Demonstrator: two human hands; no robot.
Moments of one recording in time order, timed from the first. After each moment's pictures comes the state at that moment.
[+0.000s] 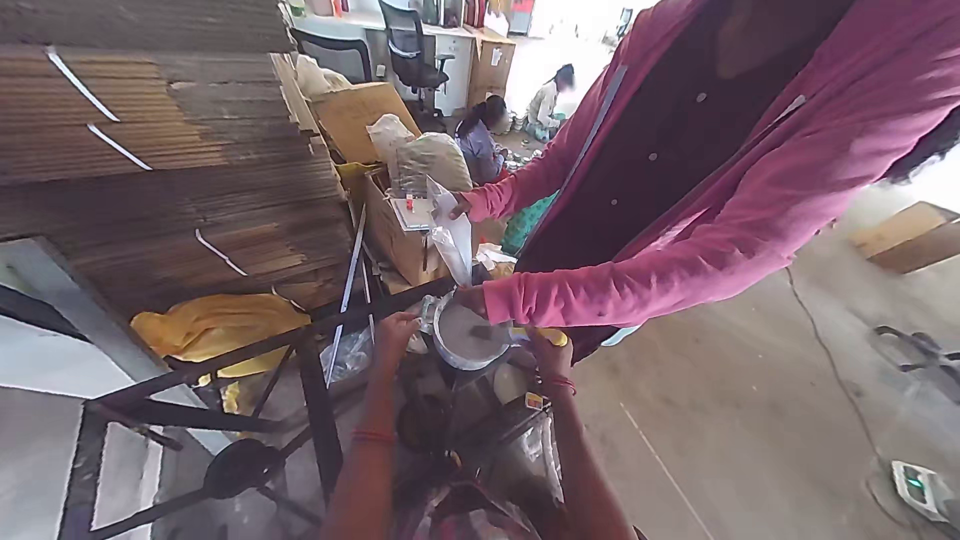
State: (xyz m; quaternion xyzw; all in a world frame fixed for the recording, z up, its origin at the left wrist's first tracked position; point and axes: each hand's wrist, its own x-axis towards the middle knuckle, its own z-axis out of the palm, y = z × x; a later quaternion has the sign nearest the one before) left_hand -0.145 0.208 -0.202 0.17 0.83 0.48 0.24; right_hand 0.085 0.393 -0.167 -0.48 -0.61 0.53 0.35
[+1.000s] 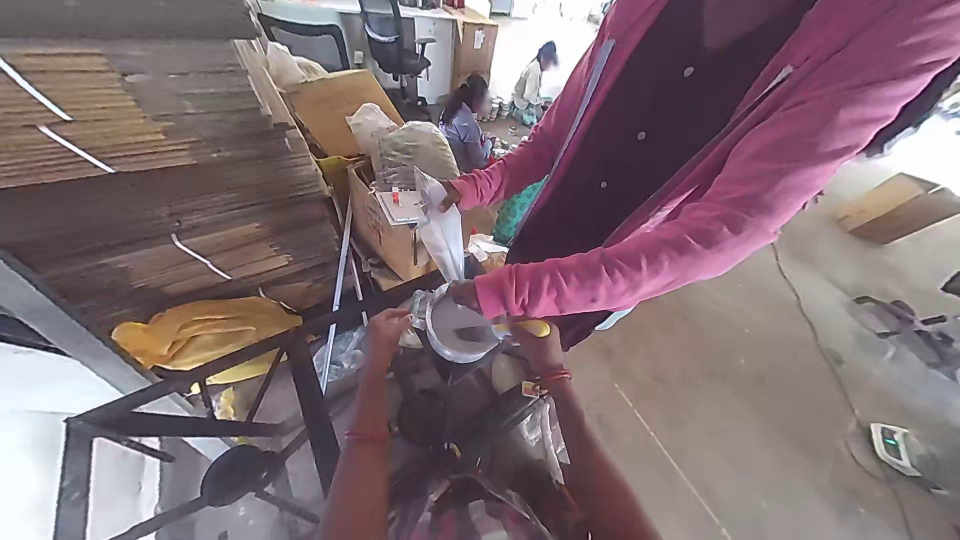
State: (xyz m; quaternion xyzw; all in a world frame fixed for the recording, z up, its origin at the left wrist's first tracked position) left_hand -0.146 0.205 -0.207 0.19 0.82 0.48 0.22; right_hand 0.090 0.390 -0.160 -0.40 -0.73 0.48 0.28
